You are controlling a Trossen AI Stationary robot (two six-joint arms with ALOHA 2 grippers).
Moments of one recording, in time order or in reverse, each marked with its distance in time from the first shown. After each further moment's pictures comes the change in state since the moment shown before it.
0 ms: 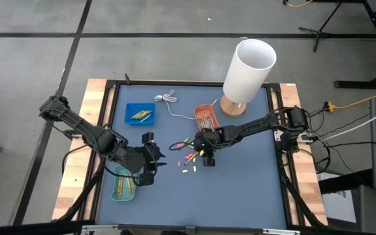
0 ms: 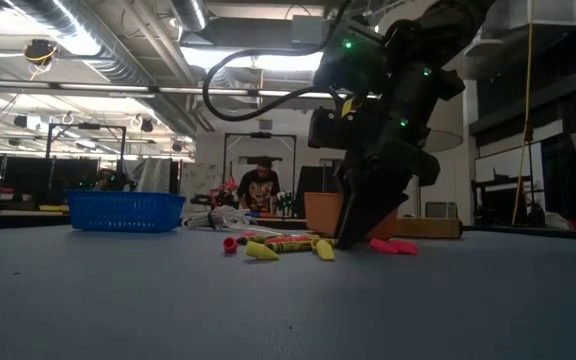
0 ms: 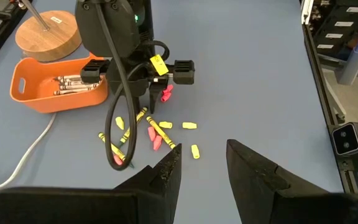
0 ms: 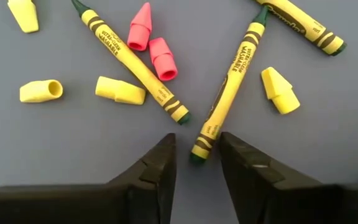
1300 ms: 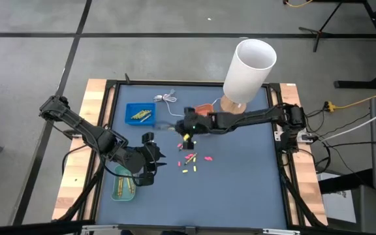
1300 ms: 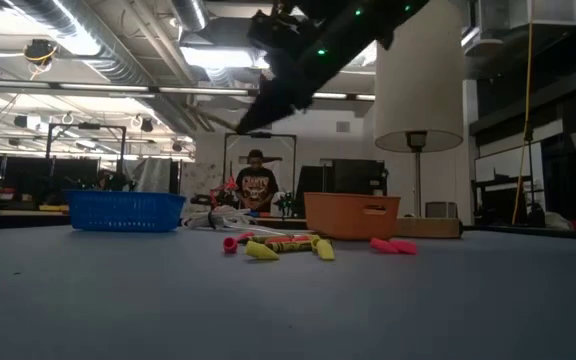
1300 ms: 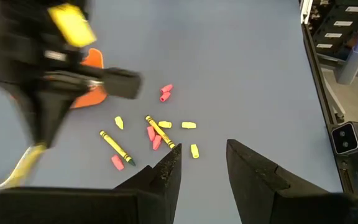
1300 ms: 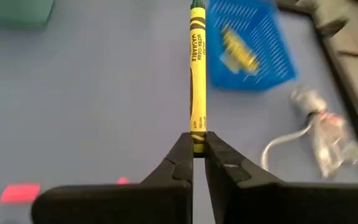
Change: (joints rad) left arm -0.001 0.000 0.000 0.000 0.003 0.000; right arm -0.071 0.005 0.335 0.091 0.162 -0.188
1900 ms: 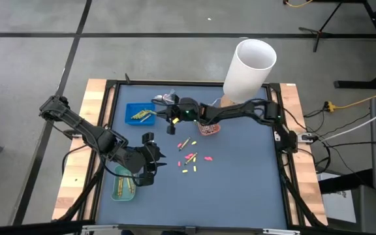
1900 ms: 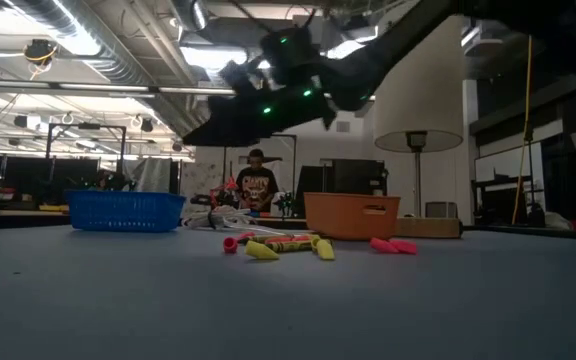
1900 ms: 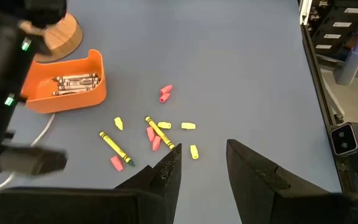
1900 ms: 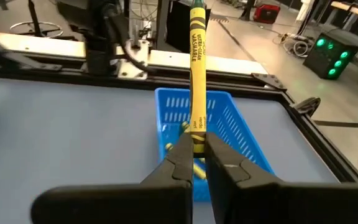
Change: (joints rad) left arm 0.000 0.000 0.000 0.003 -0.001 0.000; right arm -0.168 0.291 0.067 0.658 -0.212 0.004
